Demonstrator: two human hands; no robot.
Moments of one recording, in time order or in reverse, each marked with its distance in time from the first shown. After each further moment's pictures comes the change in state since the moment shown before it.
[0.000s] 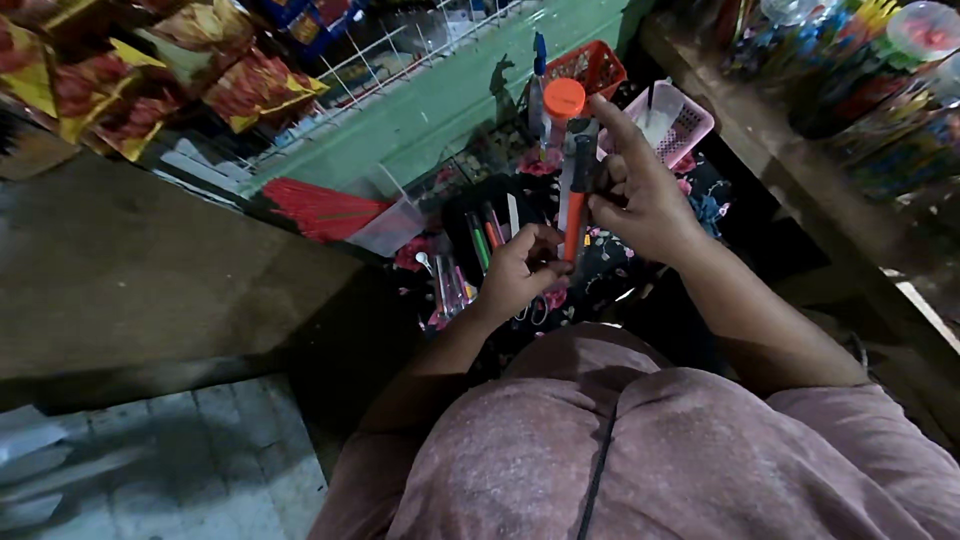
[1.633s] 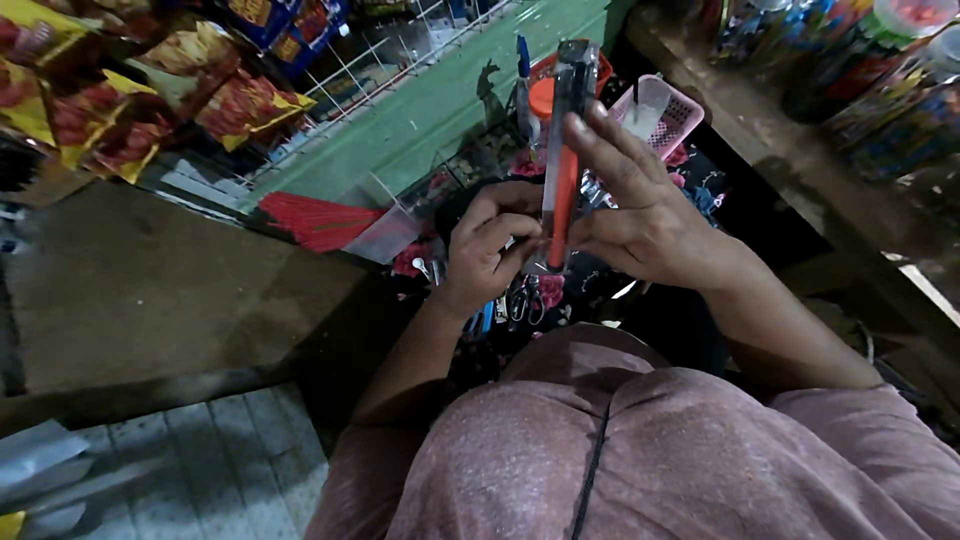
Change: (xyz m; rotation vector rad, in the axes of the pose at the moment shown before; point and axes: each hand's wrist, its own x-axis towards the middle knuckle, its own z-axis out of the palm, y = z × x) left_hand 0.033 0.023 -0.021 0.288 0.038 0.565; right_hand -0.027 -0.015 -0.022 -0.516 -0.030 -0.608
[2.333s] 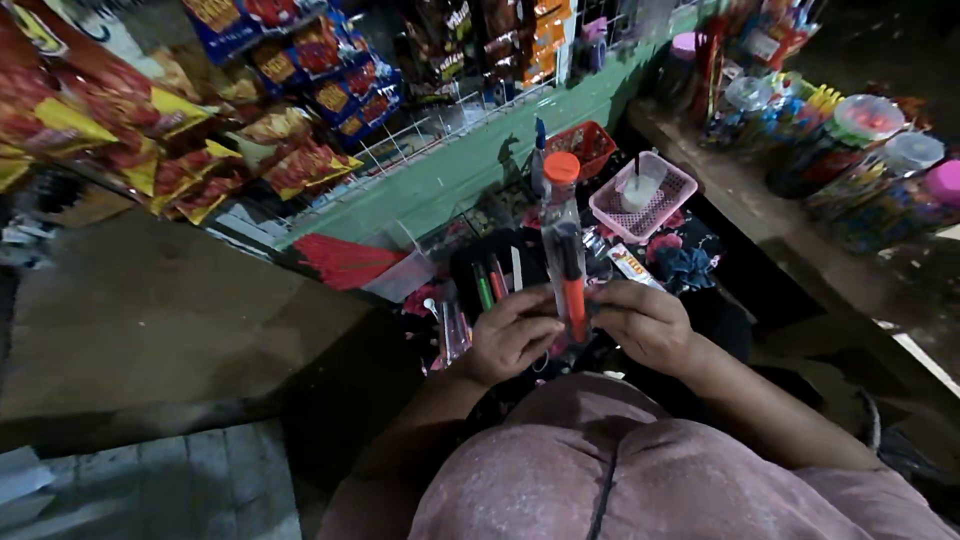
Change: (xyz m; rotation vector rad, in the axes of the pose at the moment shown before) left_hand -0.025 0.018 0.010 0.173 0.118 0.149; right_hand -0.030 -0.011 0.037 0.039 0.308 -0.085
